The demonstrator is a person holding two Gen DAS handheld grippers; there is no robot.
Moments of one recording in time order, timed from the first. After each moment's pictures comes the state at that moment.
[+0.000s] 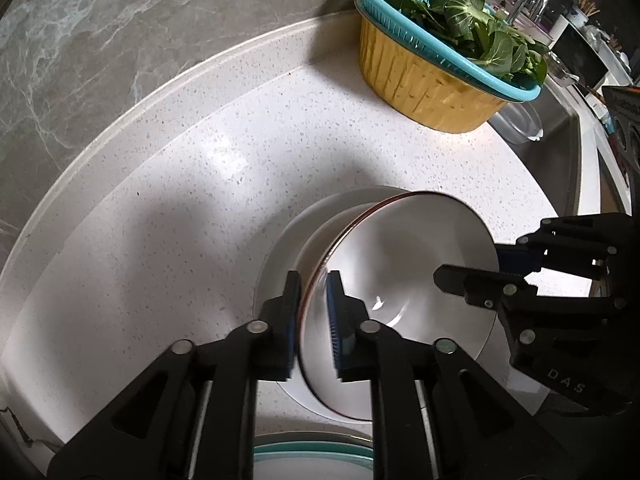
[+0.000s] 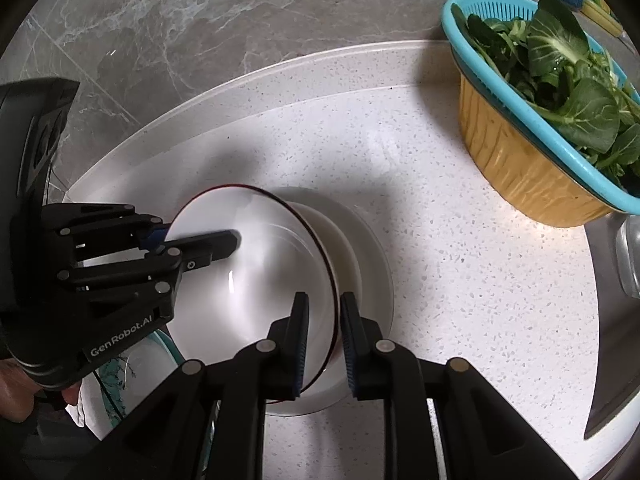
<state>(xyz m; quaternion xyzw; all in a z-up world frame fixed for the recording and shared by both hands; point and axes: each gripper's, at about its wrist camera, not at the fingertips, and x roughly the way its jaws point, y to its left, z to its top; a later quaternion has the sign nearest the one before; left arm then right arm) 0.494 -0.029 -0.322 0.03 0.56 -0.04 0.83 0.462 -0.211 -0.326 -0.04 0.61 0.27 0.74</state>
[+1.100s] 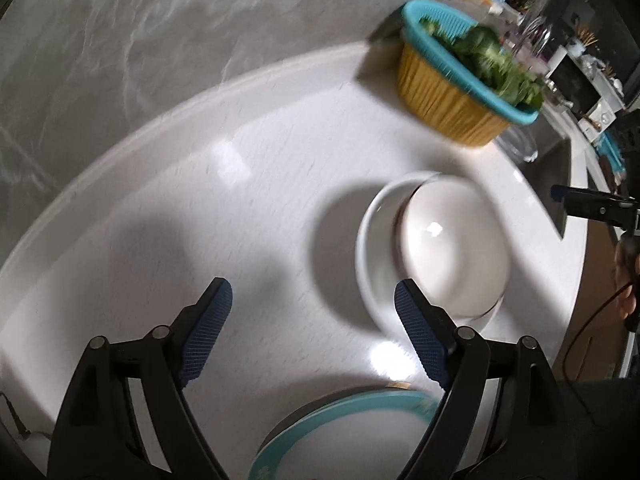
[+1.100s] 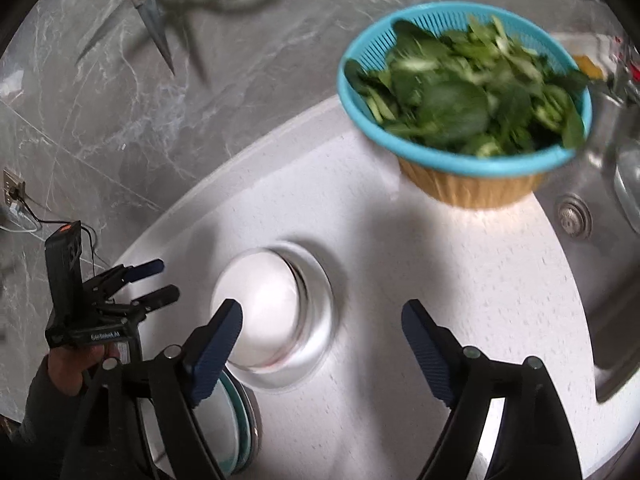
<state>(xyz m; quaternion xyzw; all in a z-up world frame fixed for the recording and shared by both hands) 0.442 0.062 -0.304 -0.02 0.54 -0.04 0.84 0.464 -0.308 -0.282 0.10 0.58 0.25 0.76</state>
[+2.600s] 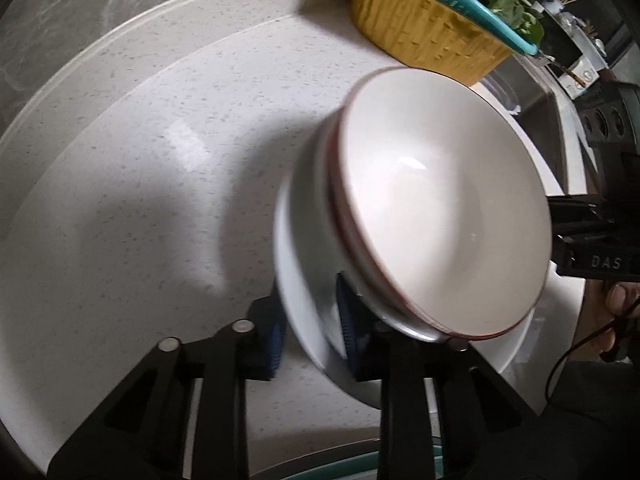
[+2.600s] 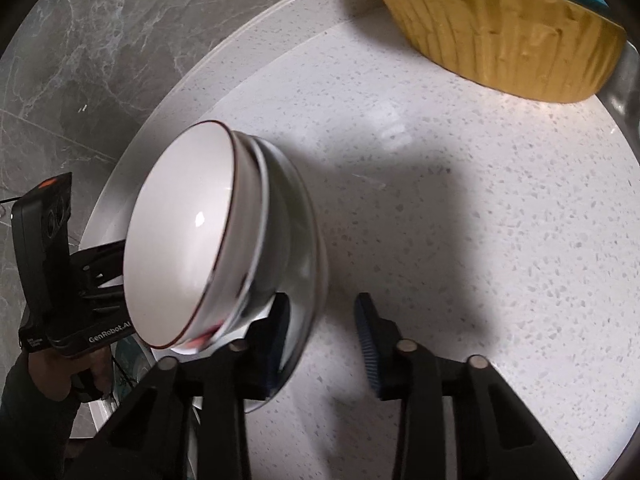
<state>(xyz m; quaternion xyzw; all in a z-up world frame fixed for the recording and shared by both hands) 0.502 0.010 -0.401 0.00 0.57 -0.12 0.81 0.467 -0.243 -0.393 0.10 0.64 0.25 0.72</state>
